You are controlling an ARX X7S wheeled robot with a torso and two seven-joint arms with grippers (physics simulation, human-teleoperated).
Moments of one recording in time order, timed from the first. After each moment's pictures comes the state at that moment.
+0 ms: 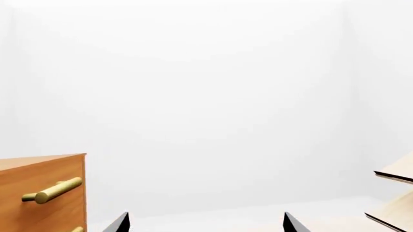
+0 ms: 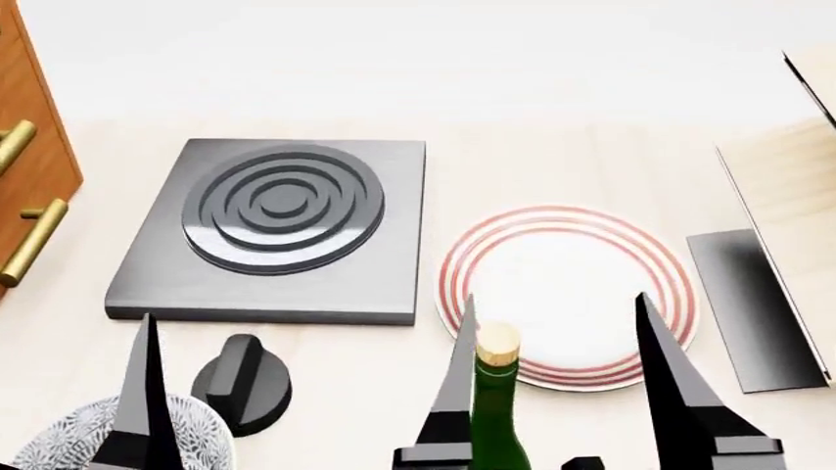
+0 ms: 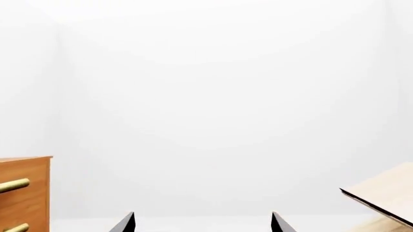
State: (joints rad) left arm -0.02 -0.21 0.25 0.95 -0.07 -0.52 -0.25; right arm 0.04 0.20 -0.16 -0.89 0.22 0.44 0.26
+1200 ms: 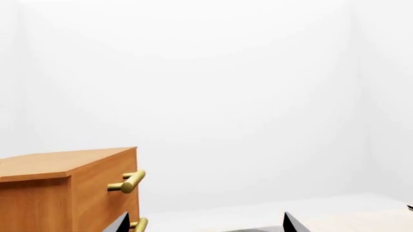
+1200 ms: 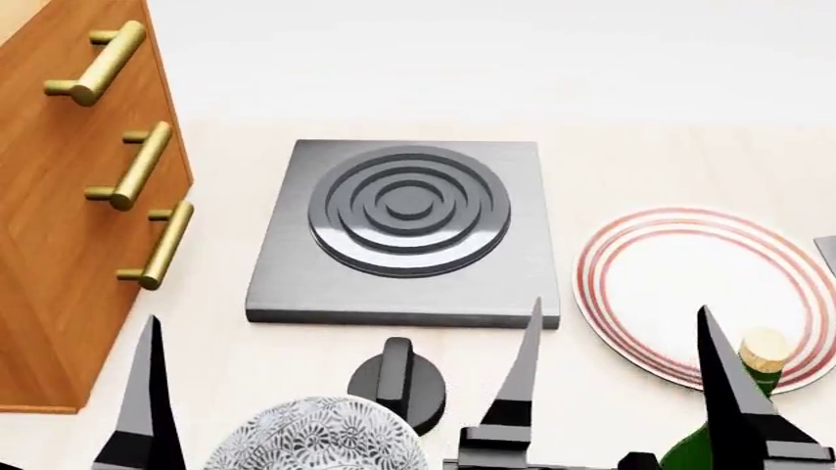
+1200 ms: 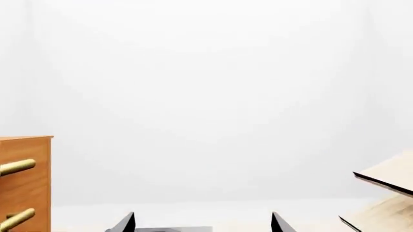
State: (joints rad) left arm -0.04 -0.25 0.28 0.96 -0.12 -0.54 -0.31; right arm 0.03 0.26 -0.11 -0.83 0.24 0.44 0.32
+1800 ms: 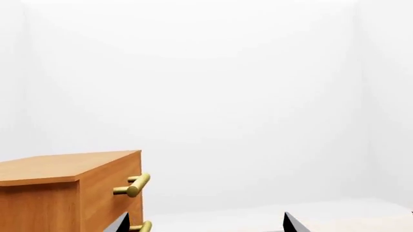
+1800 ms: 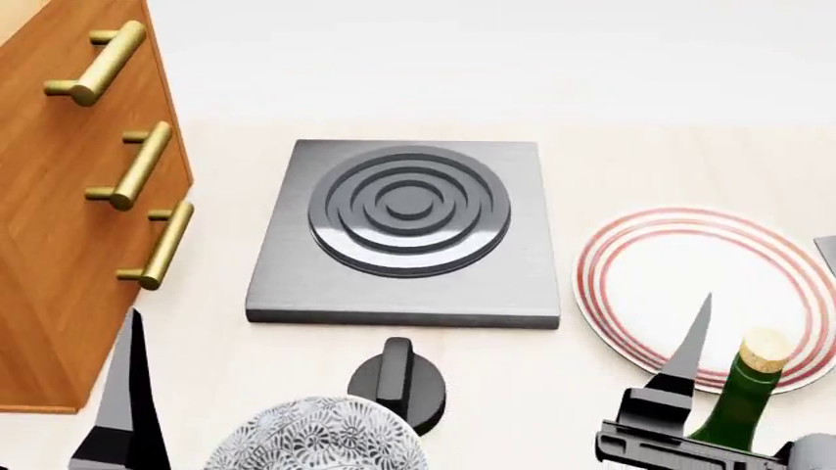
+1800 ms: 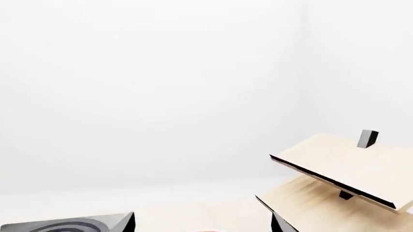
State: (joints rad) left arm -0.05 -0.28 0.26 0.99 -0.16 -0.56 -0.33; right arm 0.04 0.35 0.11 -0.74 0.30 0.49 0.36
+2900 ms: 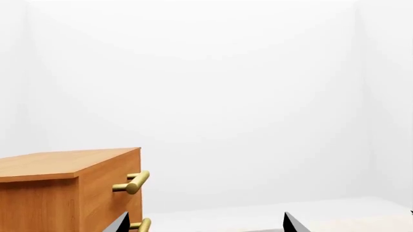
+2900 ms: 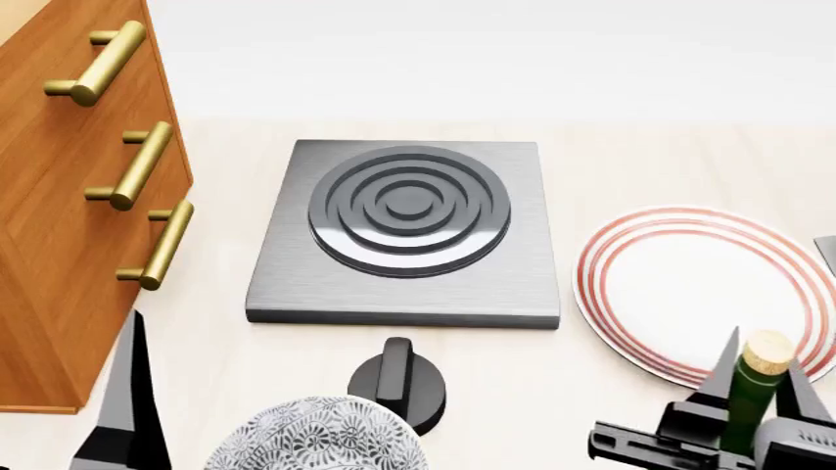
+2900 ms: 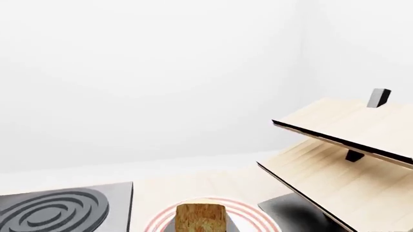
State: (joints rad) left arm -0.06 -0.32 0.28 0.98 -0.21 -0.54 -0.39; right arm 0.08 0.32 0.06 -0.51 0.29 0.39 0.35
